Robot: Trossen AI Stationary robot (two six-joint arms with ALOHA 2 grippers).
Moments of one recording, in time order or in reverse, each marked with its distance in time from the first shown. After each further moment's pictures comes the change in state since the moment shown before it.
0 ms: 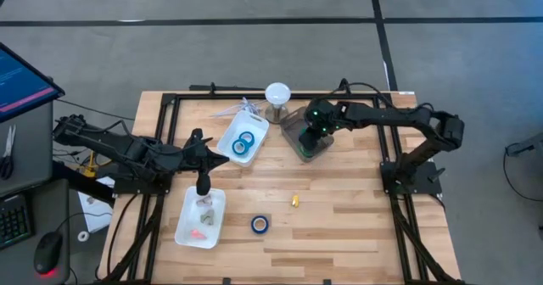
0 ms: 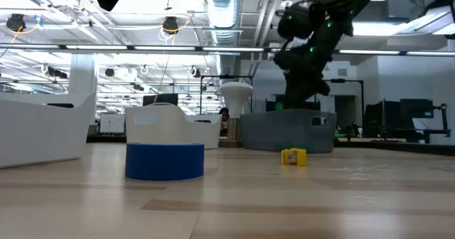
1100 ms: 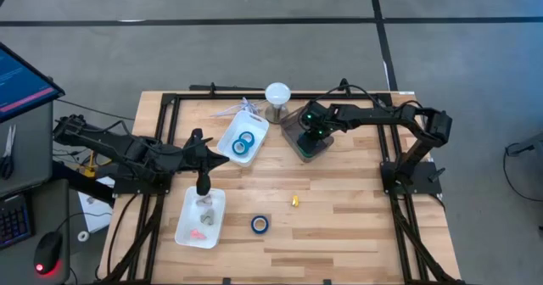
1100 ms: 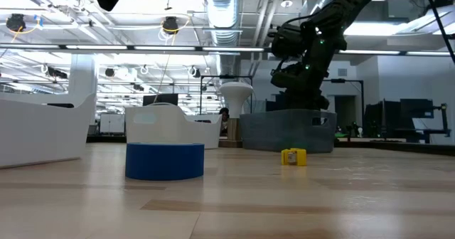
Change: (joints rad) left arm 0.000 0.000 0.000 -0.001 0.000 0.000; right arm -0.023 0.128 -0.001 0.018 -0.001 -0.018
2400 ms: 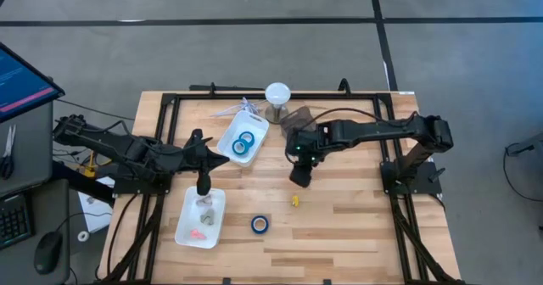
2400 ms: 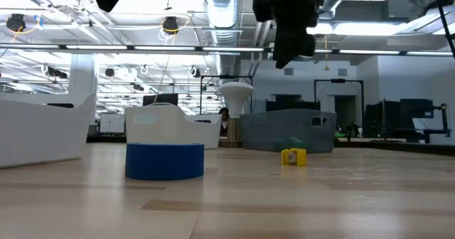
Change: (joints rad) left arm 0.000 0.002 0.000 0.001 0.000 -0.034; right arm 0.403 -0.002 0.396 -0.412 -0.088 0.053
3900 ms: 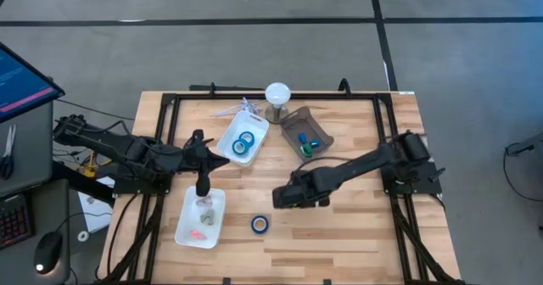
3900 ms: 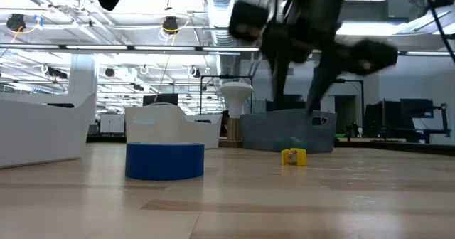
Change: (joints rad) left arm 0.000 0.000 0.000 0.011 0.025 0.038; right arm 0.295 0.225 0.003 0.073 0.162 1.418
